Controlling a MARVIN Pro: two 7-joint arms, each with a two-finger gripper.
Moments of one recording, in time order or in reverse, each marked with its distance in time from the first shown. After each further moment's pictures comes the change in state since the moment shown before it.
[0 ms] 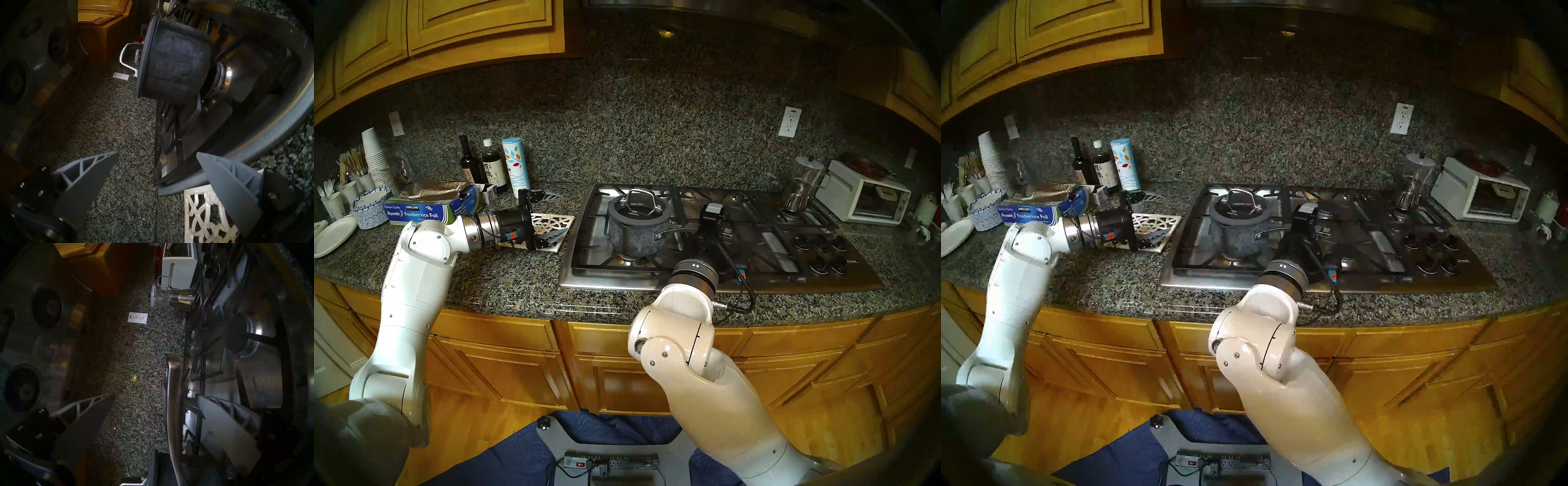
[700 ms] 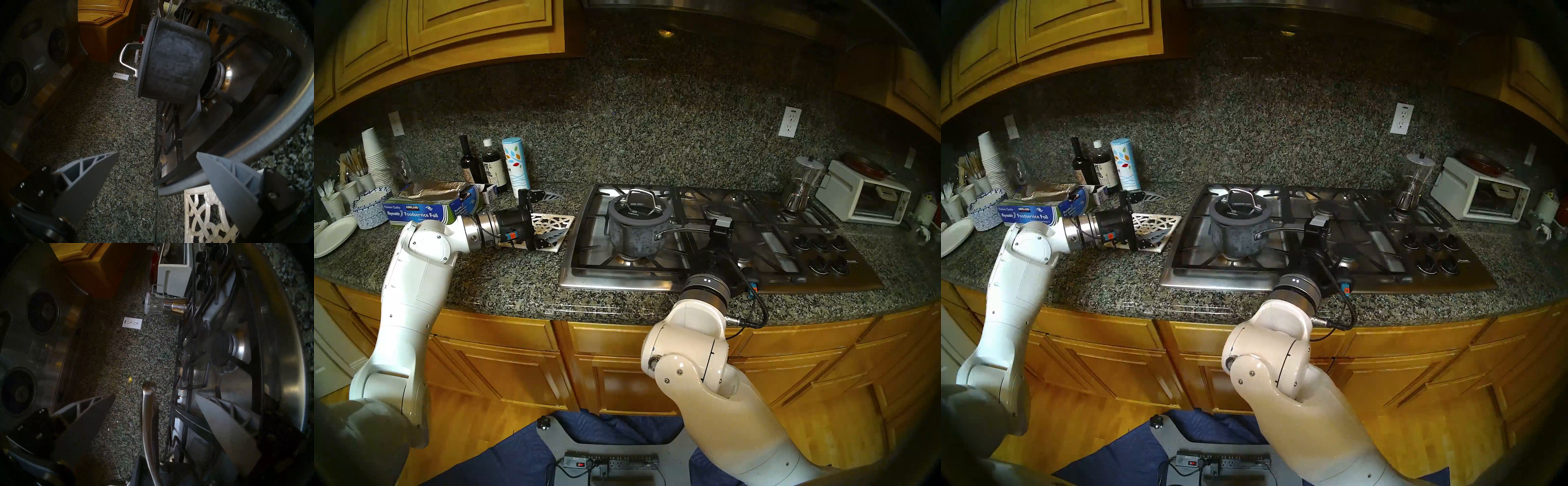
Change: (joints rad) left arm 0.000 0.000 0.000 0.000 0.000 0.000 0.000; right arm -0.093 0.053 0.033 -0.073 -0.006 0.000 0.000
